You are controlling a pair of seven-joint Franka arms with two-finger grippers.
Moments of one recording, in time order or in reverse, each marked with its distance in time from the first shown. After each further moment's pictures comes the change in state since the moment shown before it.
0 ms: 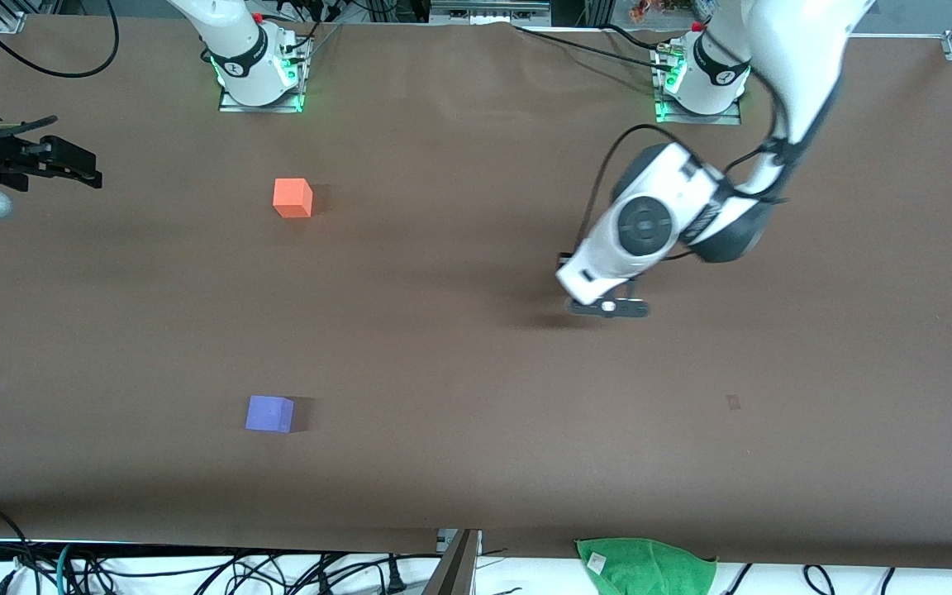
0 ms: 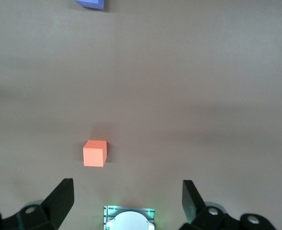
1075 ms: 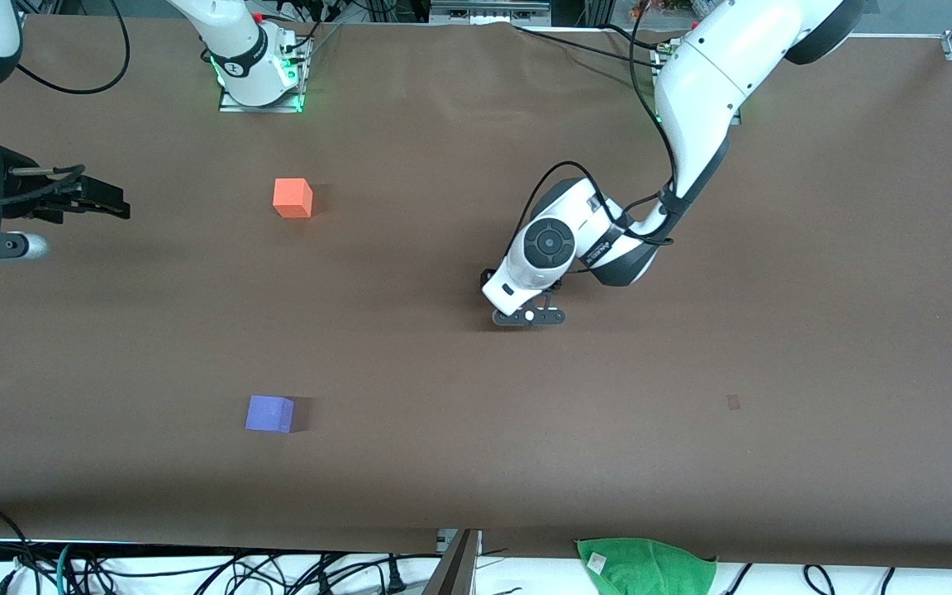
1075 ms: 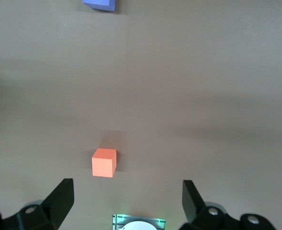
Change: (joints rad) left arm -0.187 0.175 0.107 0.118 0.000 0.182 -0.149; right arm 0.003 0.087 0.001 -0.001 0.050 0.049 0.000
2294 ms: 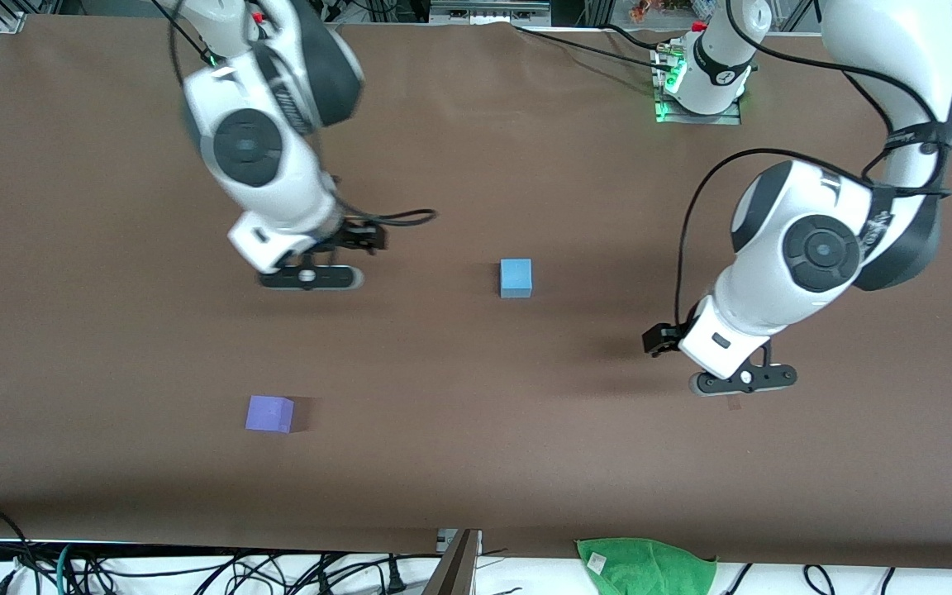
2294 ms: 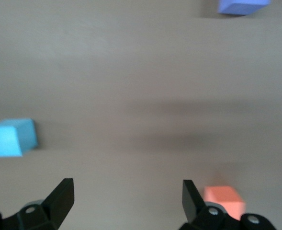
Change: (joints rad) left arm 0.320 -0.235 0.034 0.222 0.049 -0.354 0.339; right arm 0.539 0.247 0.012 -0.004 0.005 0.376 0.647
